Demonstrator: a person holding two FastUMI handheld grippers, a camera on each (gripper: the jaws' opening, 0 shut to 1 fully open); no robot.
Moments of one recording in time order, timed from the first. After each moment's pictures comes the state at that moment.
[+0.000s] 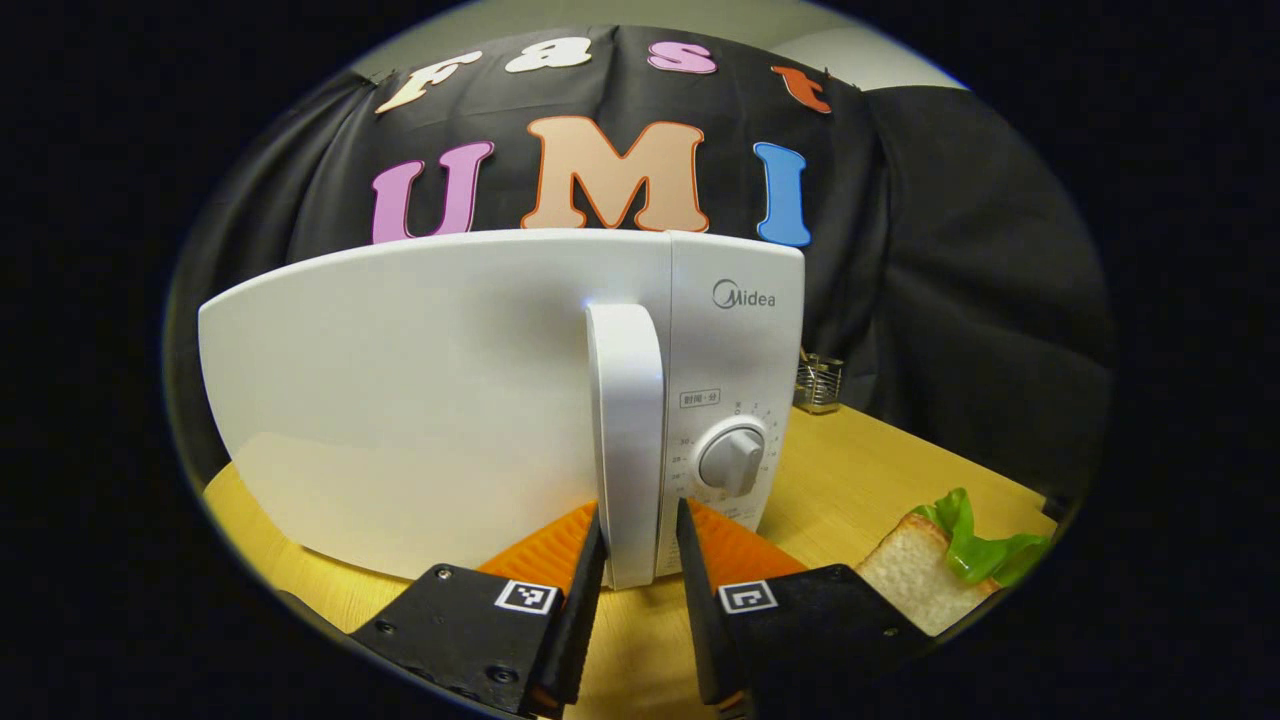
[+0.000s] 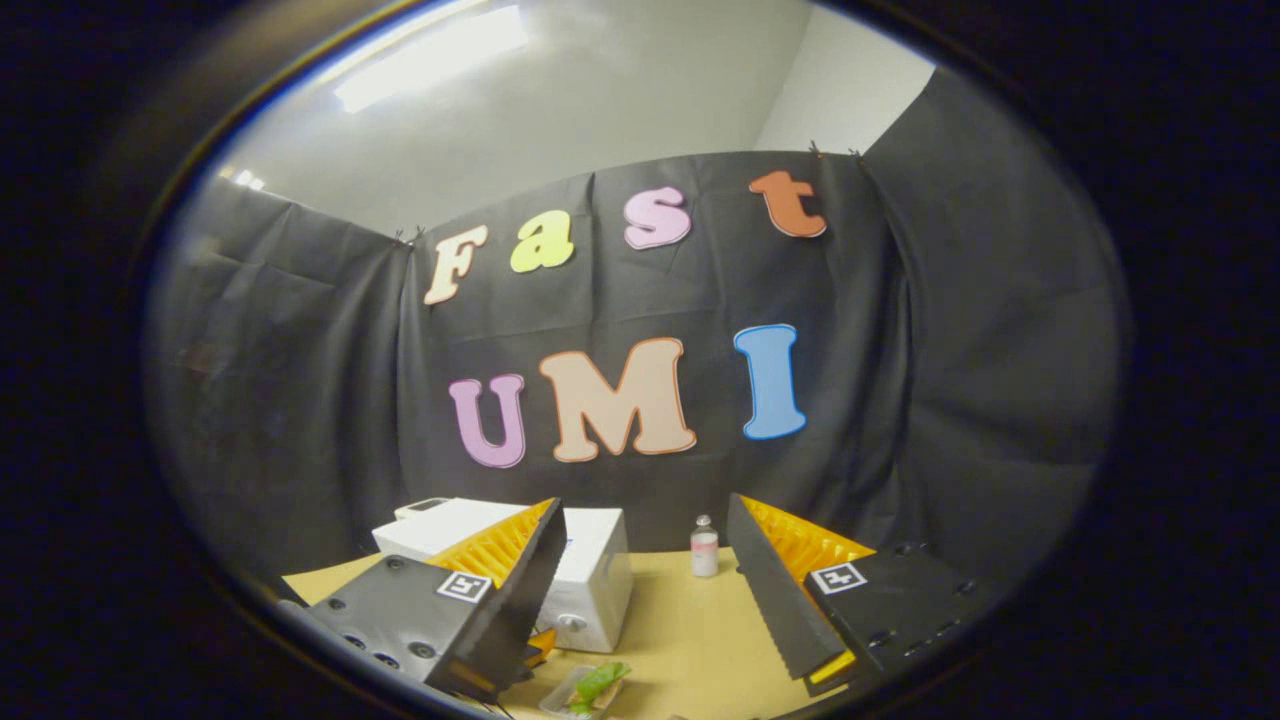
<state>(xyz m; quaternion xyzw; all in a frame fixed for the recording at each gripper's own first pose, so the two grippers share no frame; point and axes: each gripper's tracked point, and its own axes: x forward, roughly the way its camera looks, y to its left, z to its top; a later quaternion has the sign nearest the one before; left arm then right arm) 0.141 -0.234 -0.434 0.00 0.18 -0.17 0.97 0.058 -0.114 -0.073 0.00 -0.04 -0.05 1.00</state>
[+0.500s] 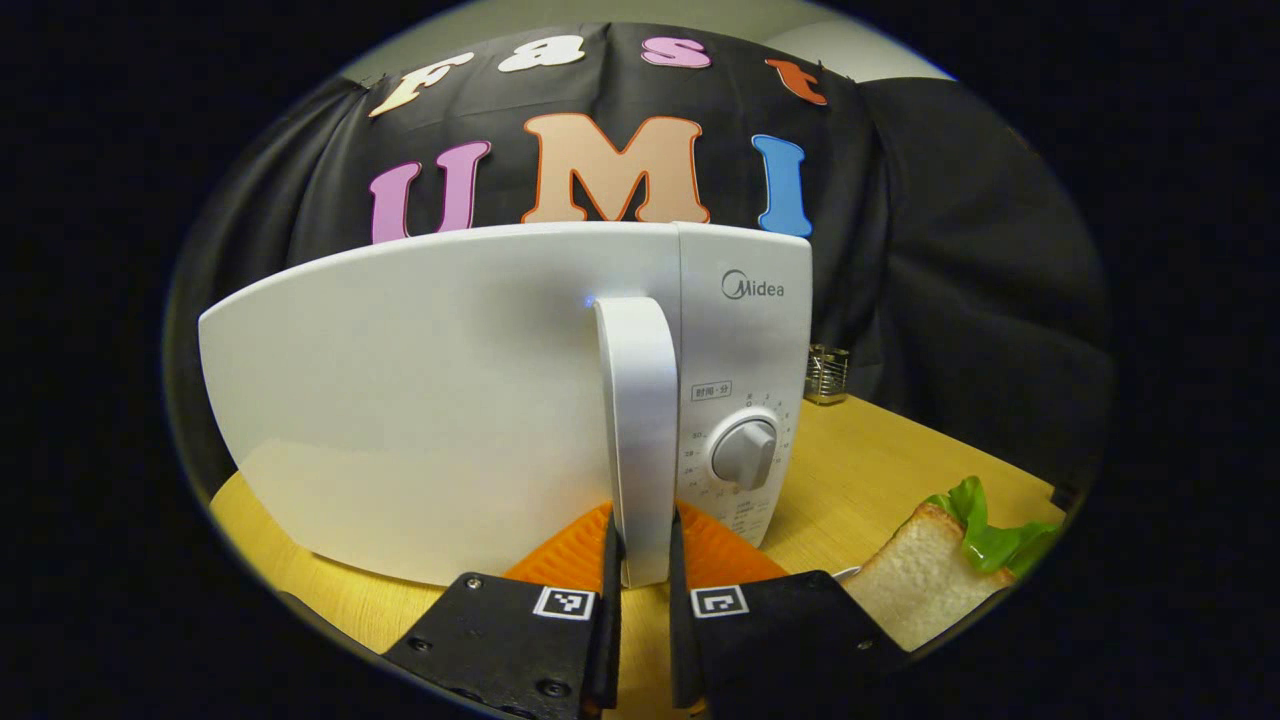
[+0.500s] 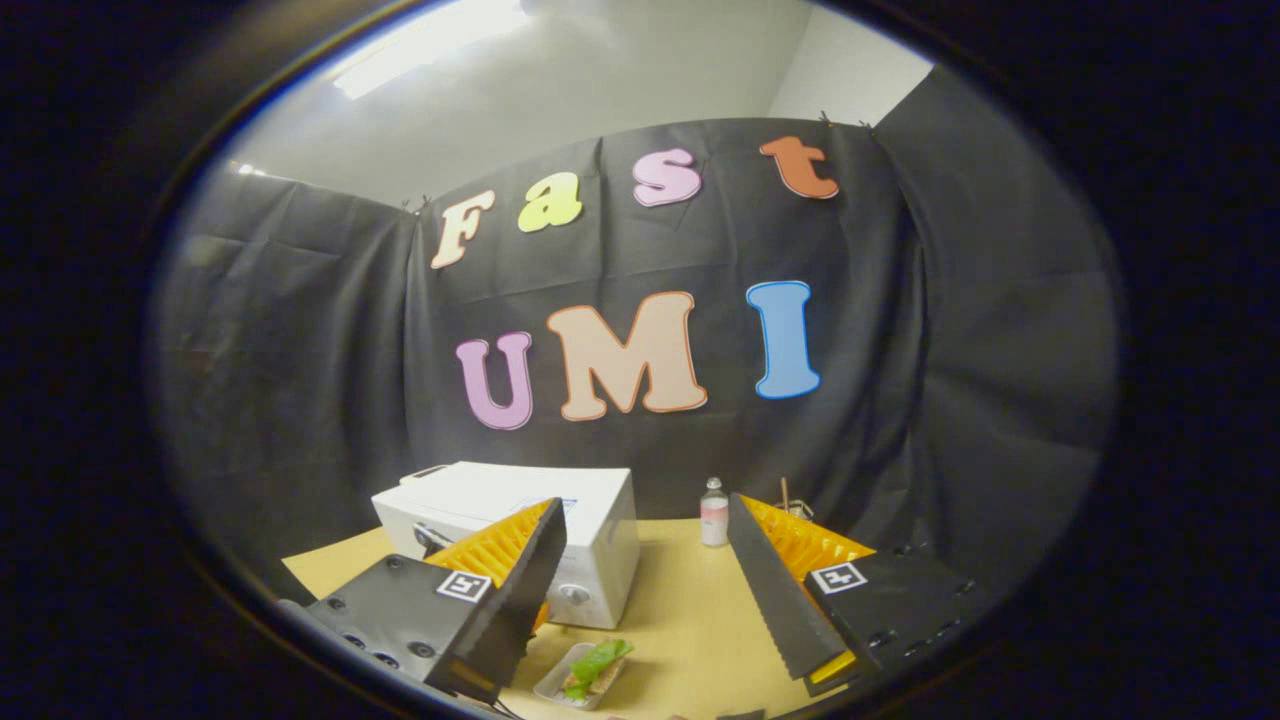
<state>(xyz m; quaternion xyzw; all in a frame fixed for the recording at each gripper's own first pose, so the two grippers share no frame) 0.139 -0.229 -0.436 0.01 0.19 -0.17 0.97 0.065 -0.117 -0.120 0.00 0.00 -0.04 1.00</state>
